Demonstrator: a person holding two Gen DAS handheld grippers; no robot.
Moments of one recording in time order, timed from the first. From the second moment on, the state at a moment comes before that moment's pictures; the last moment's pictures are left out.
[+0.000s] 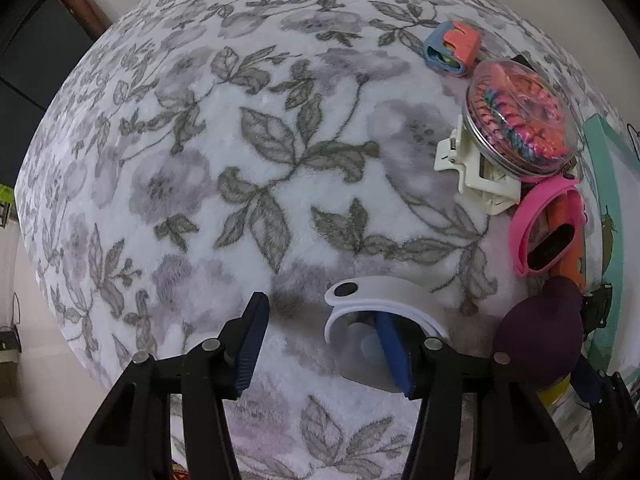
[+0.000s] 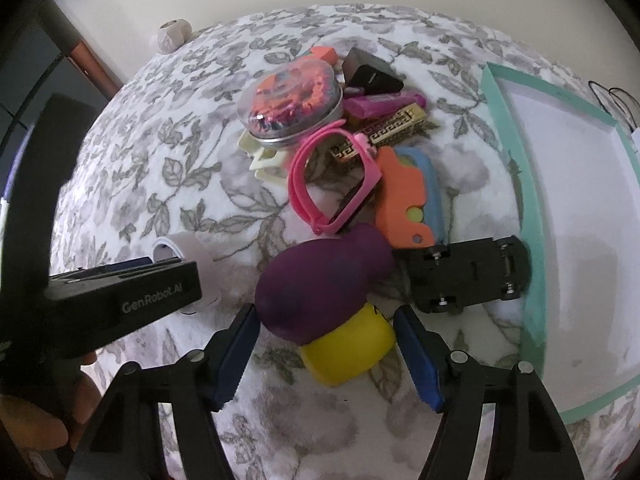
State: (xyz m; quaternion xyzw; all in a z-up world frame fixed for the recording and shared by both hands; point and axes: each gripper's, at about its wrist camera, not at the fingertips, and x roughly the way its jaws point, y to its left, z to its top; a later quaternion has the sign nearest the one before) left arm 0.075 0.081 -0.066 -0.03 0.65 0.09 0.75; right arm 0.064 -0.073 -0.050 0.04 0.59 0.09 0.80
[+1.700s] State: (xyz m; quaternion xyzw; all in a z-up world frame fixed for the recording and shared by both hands) left arm 0.086 0.077 0.040 -0.13 0.48 0.03 0.87; right arm 0.057 -0.125 0.034 0.10 0.46 0.04 0.88
